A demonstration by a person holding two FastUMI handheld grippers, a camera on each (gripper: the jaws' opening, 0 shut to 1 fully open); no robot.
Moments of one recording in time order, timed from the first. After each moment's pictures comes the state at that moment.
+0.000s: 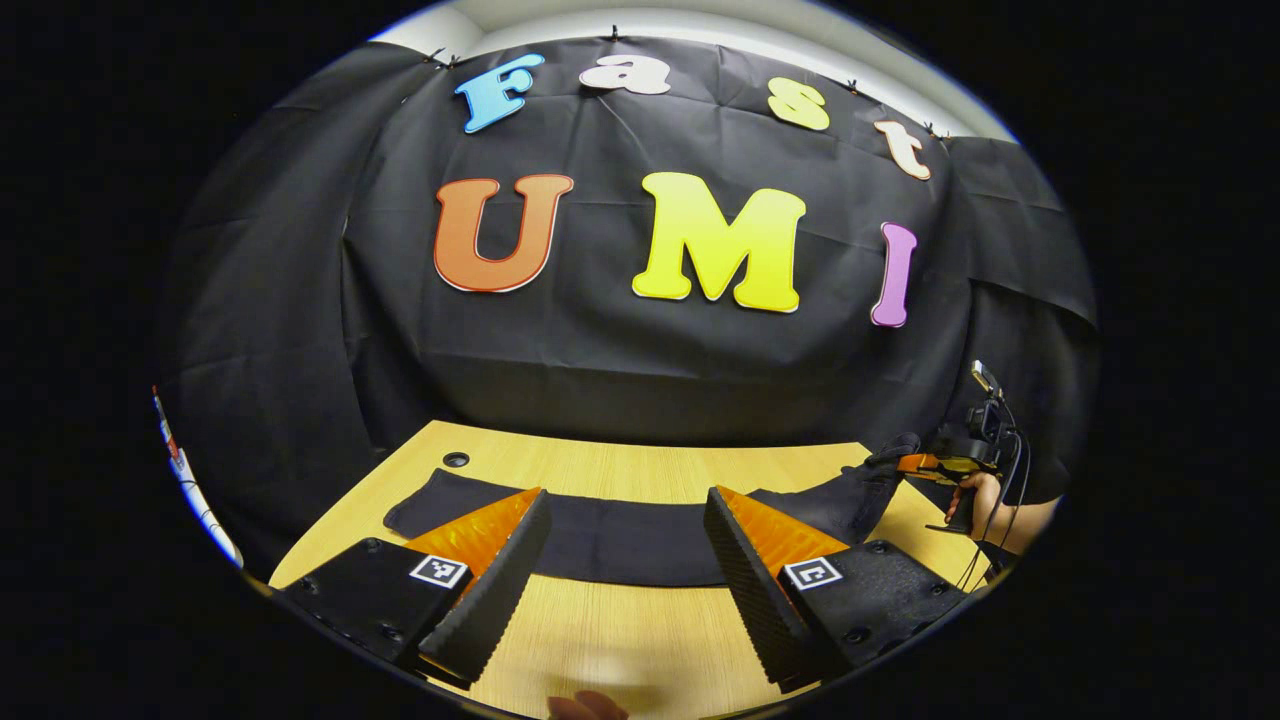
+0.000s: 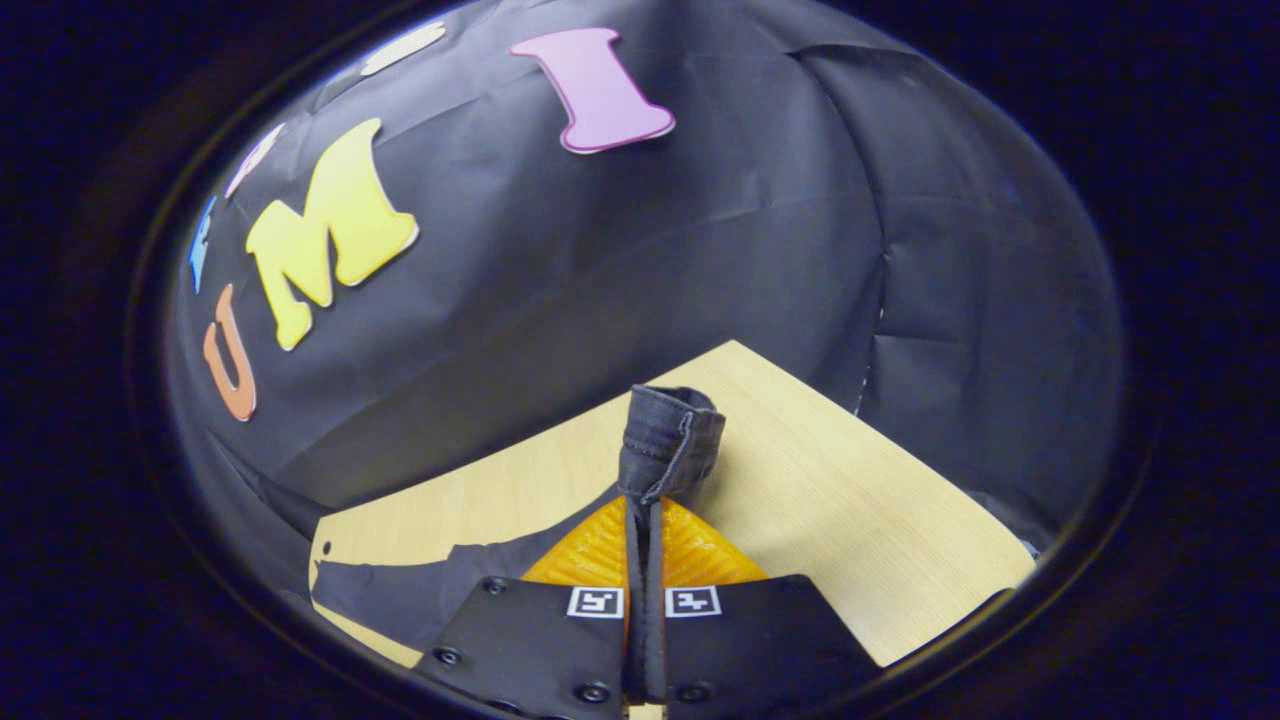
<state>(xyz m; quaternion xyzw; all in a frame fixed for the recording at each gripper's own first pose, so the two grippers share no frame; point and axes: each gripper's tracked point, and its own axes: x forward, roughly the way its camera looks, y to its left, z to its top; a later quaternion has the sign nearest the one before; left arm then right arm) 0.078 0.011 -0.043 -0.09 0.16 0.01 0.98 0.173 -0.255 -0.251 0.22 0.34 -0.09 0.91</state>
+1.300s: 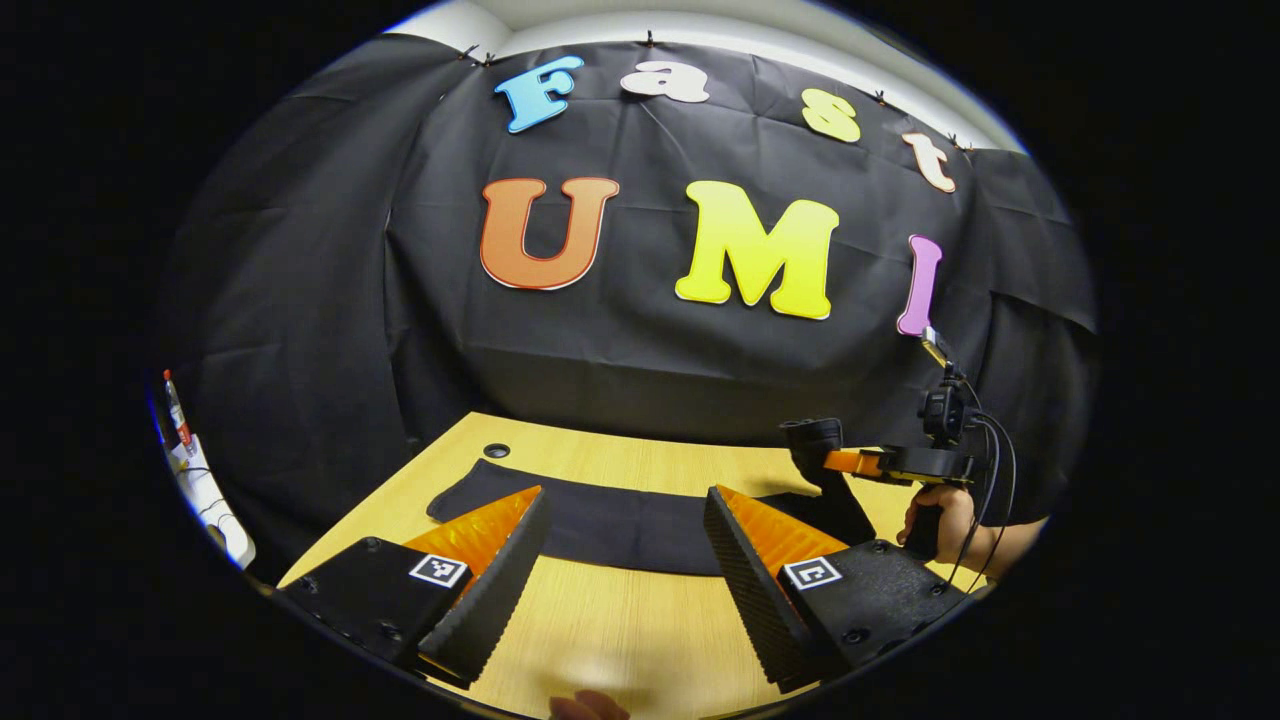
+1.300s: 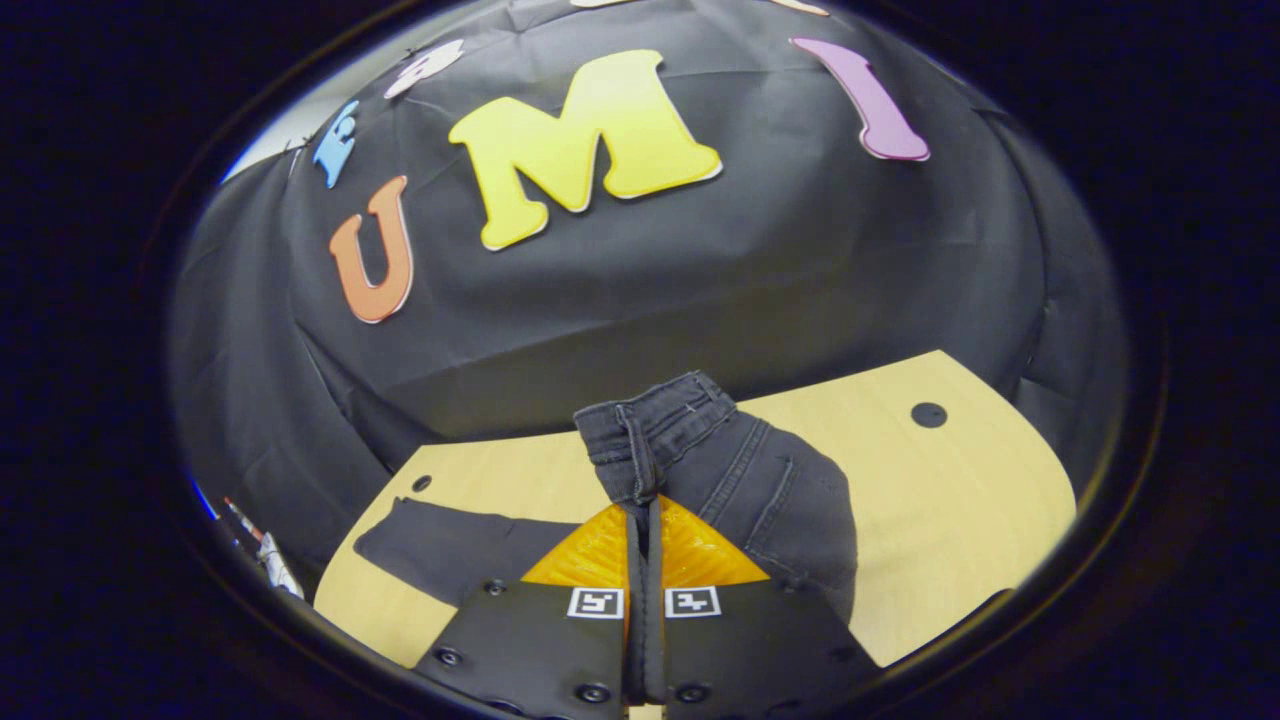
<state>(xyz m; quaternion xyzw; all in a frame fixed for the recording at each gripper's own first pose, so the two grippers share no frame) 0.044 0.054 -0.040 -0.09 0.16 0.05 0.98 0.151 -0.004 -0.219 0.16 0.33 0.10 0.92</state>
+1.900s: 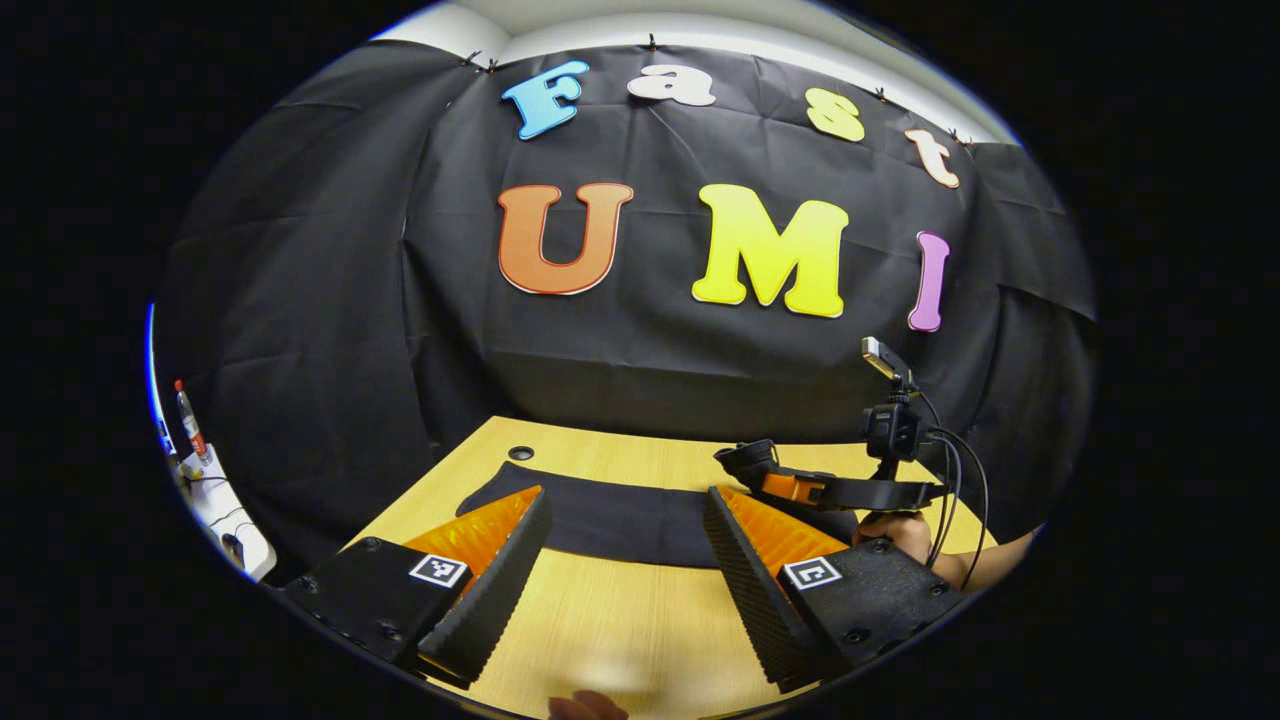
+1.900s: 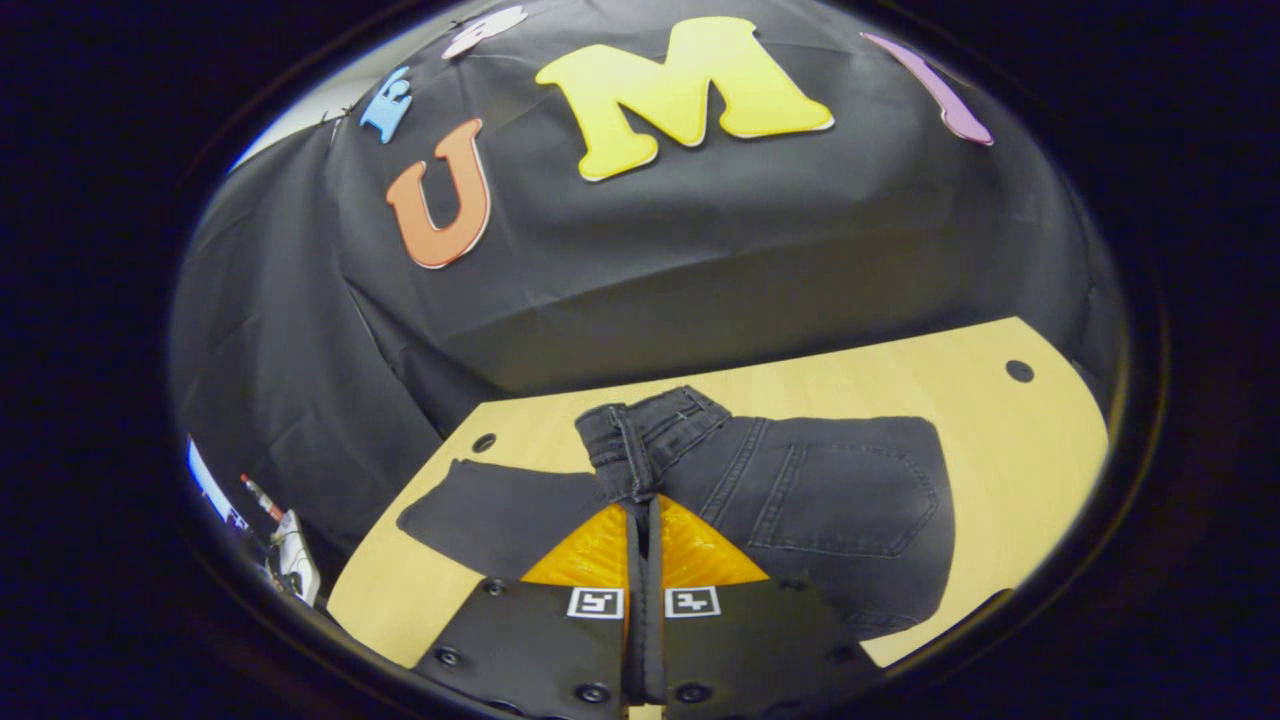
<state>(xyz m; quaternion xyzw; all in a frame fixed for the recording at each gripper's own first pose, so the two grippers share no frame) 0.025 0.076 -0.039 -0.08 0.17 0.07 0.98 0.115 0.124 -0.253 0.16 0.36 0.18 0.90</state>
